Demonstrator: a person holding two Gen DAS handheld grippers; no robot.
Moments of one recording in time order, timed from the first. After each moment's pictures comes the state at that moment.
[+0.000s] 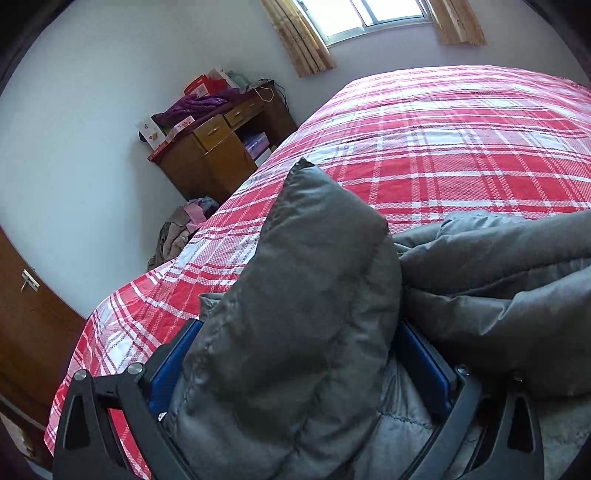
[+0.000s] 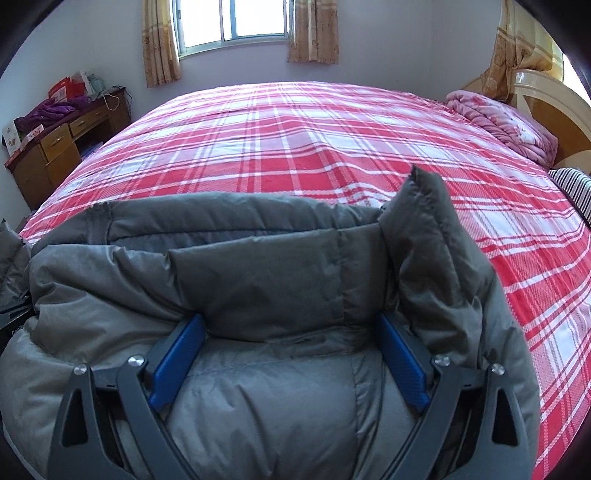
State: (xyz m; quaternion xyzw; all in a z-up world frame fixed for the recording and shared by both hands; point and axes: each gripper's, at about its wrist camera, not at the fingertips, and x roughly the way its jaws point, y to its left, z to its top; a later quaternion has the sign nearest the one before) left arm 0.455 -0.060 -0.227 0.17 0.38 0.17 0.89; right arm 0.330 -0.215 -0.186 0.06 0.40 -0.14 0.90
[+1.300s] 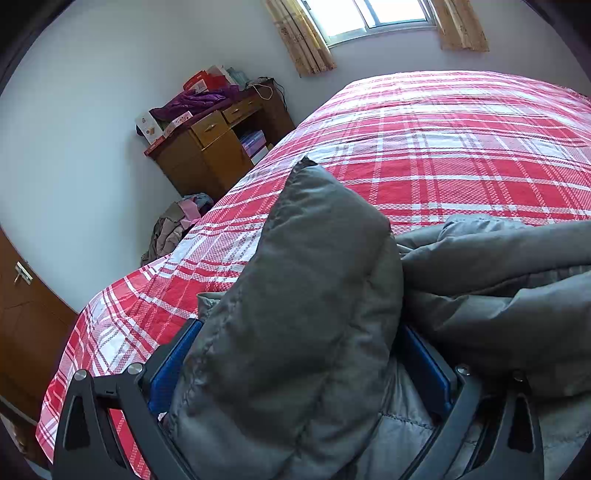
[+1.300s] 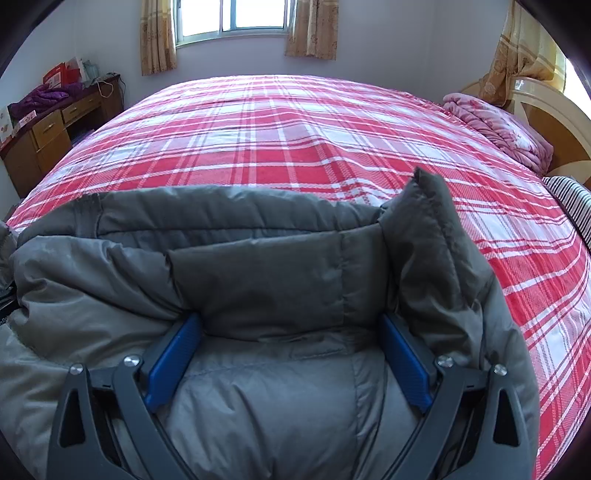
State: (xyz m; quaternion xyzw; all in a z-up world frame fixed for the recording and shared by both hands) left arm 0.457 -0.062 -0.229 0.16 0.38 0.16 0.90; right arm 0.336 -0.210 -0.190 0.04 0.42 -0.15 0.89
